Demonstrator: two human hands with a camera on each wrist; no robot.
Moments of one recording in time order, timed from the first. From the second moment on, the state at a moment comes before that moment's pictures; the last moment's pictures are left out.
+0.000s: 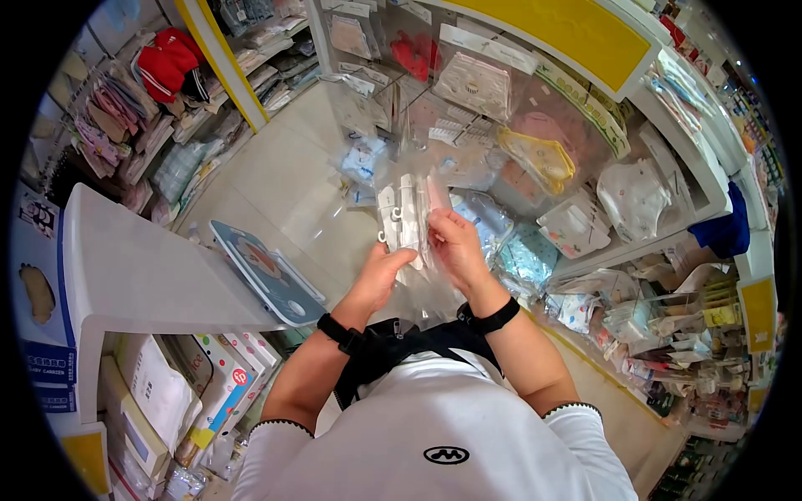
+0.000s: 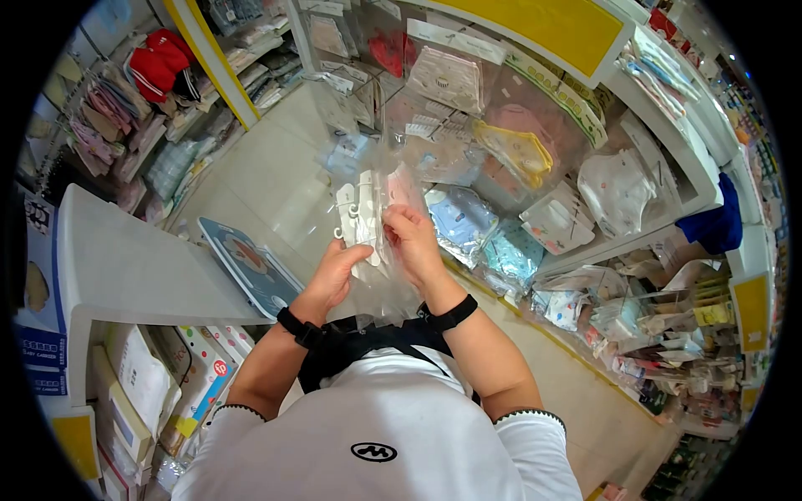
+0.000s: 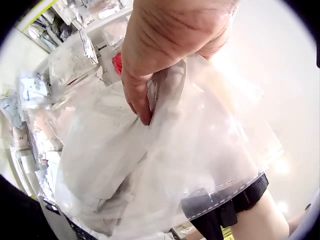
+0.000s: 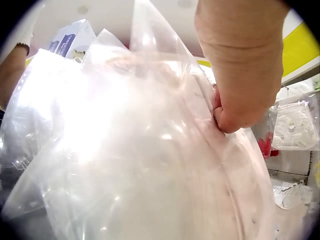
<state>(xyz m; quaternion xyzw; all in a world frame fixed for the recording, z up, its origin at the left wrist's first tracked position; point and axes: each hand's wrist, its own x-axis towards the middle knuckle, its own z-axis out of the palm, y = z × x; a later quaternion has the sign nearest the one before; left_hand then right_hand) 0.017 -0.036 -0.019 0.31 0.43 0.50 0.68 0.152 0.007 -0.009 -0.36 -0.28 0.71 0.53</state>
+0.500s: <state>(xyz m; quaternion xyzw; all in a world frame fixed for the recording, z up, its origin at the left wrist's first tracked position) 0.046 -0.032 -0.030 0.51 0.57 0.43 0.47 0.142 0.005 -0.004 -0.56 -0.67 0.27 0.40</state>
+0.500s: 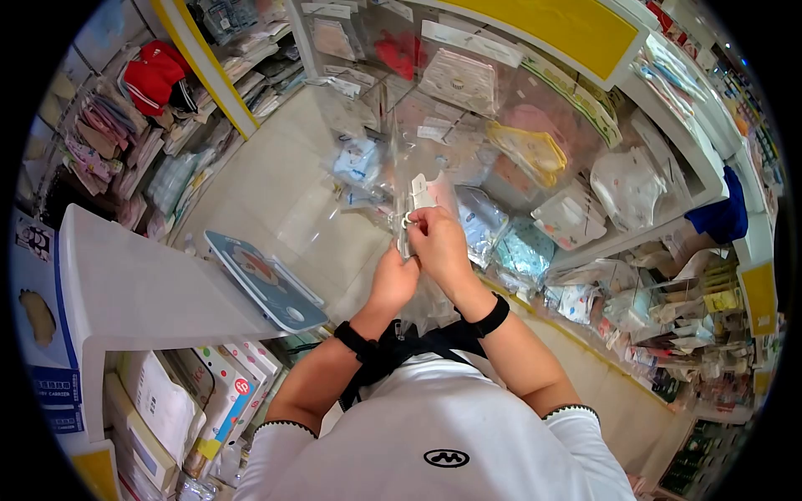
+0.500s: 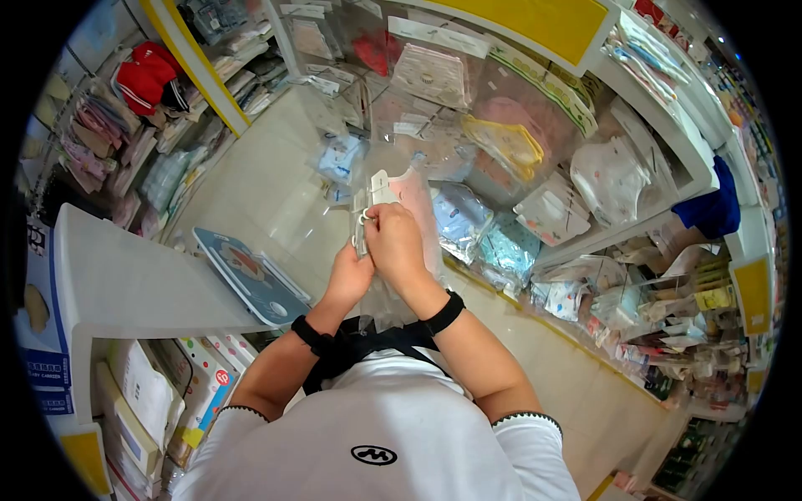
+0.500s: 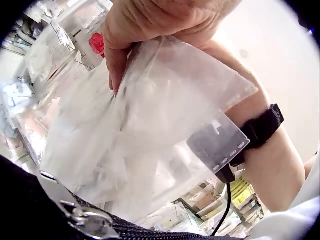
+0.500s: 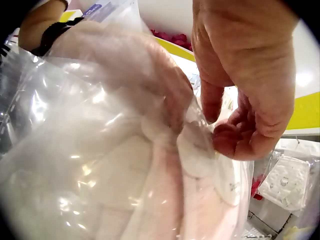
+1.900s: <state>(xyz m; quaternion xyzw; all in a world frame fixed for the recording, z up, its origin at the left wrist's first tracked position) 0.022 -0.020 -0.029 0.28 0.48 0.49 0.68 0.128 0.005 -0.025 -0.48 -0.39 0.46 0.63</state>
